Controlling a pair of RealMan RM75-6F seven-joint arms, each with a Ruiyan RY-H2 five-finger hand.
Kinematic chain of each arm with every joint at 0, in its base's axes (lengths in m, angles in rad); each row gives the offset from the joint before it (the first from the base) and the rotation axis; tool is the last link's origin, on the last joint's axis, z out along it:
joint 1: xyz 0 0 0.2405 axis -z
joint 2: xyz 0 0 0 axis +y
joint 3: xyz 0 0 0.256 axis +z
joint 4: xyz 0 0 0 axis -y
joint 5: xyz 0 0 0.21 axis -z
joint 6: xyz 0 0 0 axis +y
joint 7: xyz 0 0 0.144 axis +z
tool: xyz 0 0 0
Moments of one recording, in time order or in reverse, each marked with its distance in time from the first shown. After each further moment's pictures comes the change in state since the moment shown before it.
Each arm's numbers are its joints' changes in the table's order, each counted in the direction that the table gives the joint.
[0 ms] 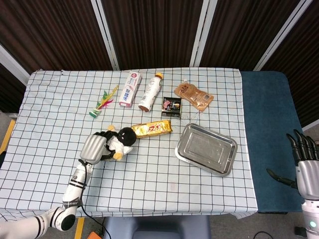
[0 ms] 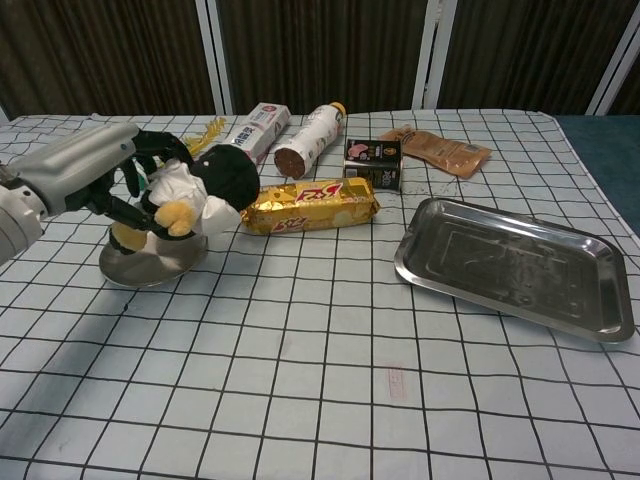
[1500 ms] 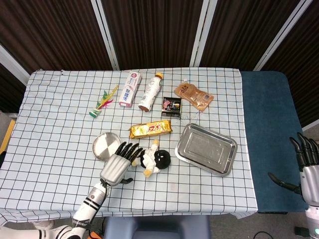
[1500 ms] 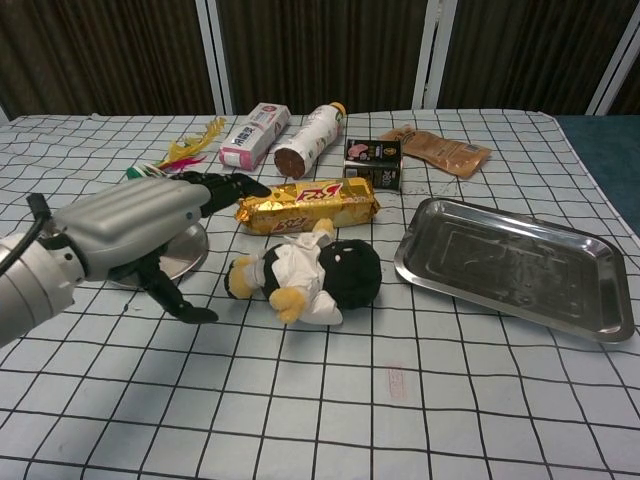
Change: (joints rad) left arm -0.012 0.005 0.070 0.306 0.049 -0.057 0.431; right arm 0.034 0.013 -0.005 -0.004 0.067 0.053 0.054
